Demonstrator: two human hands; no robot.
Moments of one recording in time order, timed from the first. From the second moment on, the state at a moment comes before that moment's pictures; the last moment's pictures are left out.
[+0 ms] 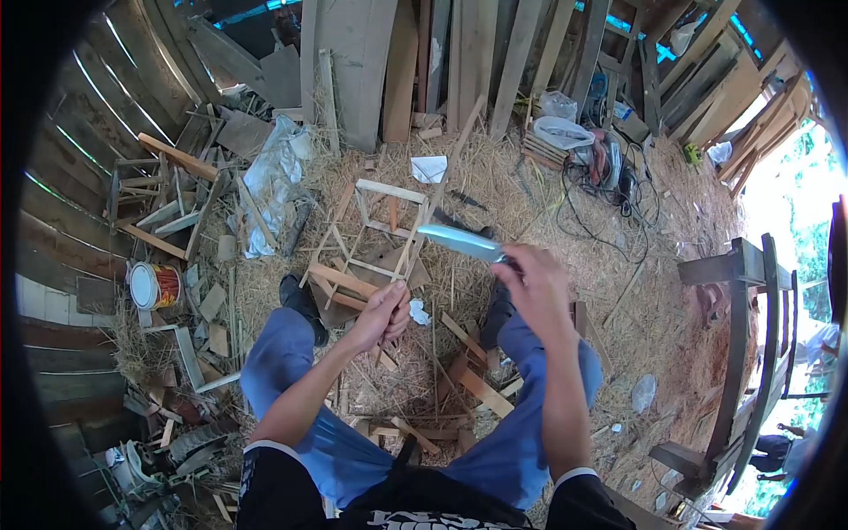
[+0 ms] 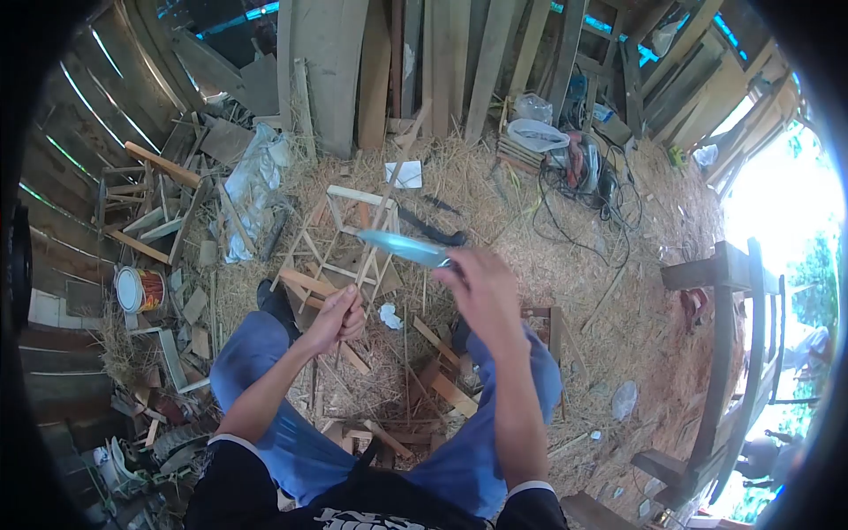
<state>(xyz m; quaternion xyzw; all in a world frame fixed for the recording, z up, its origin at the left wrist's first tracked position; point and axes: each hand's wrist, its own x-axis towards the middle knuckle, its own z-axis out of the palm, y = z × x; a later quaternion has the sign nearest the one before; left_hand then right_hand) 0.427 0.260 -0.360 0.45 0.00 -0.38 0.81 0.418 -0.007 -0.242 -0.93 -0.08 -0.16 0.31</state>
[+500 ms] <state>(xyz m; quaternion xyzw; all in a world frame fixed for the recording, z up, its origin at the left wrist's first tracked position) 0.431 0.242 -0.349 0.50 -0.05 -0.30 0.81 0.435 0.045 -0.278 -0.93 -0.17 -0.10 0.32</state>
